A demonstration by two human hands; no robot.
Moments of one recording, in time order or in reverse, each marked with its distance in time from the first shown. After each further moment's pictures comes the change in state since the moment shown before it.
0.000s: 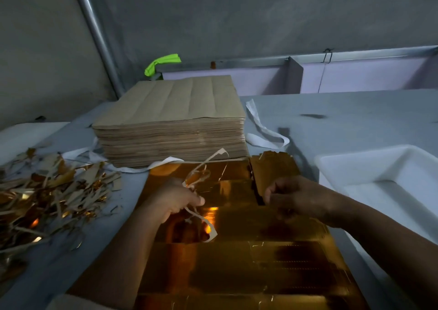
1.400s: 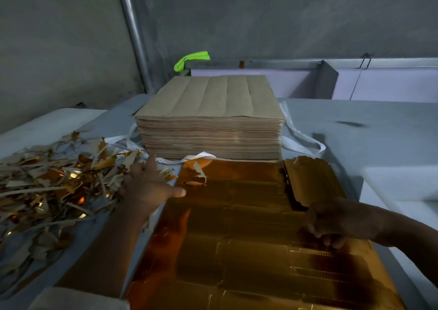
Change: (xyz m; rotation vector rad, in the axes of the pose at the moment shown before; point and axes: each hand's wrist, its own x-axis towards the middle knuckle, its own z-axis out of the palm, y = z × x) left_hand 0.022 -0.085 -0.089 0.289 0.496 -0.054; right_hand 0.004 0.005 0.001 -0.267 -0.261 0.132
